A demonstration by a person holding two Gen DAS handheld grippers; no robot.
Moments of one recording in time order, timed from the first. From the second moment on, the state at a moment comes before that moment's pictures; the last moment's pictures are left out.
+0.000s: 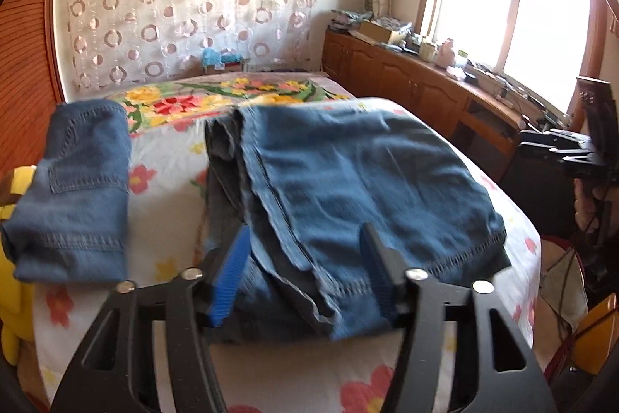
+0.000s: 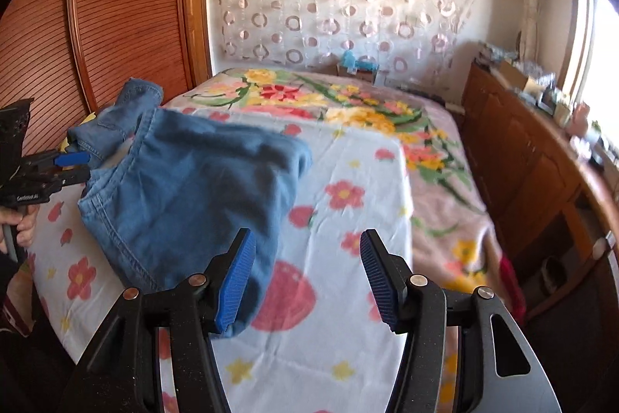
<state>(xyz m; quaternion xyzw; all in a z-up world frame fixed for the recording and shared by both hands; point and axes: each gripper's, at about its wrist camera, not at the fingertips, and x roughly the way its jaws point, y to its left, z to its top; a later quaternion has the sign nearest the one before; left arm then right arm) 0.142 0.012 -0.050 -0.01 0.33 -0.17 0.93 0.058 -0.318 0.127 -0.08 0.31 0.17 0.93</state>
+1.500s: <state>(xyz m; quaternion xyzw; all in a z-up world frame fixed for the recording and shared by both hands) 0.116 0.027 -0.063 -0.04 0.34 -0.14 0.93 0.104 -0.281 0.048 0.03 0.37 0.21 0.91</state>
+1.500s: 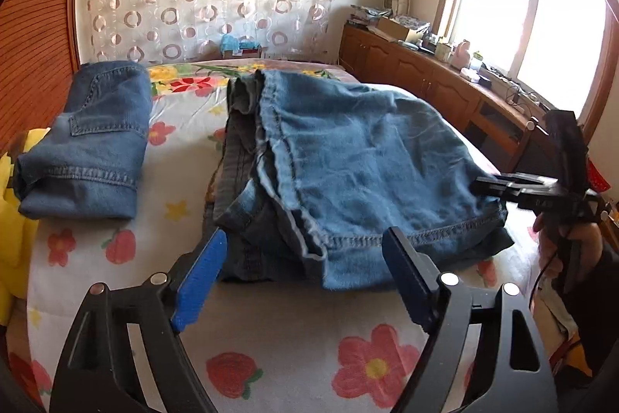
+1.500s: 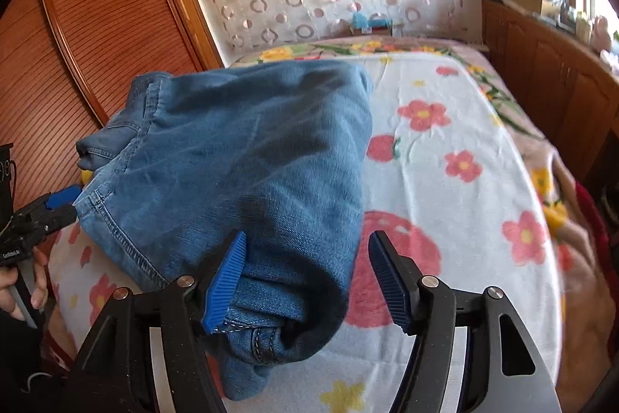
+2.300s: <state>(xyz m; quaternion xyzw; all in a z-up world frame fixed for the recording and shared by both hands) 0.147 -0.046 -0.071 0.01 0.36 -0.17 0.92 0.101 -0.279 0.028 0.04 0.37 0.22 0.90</state>
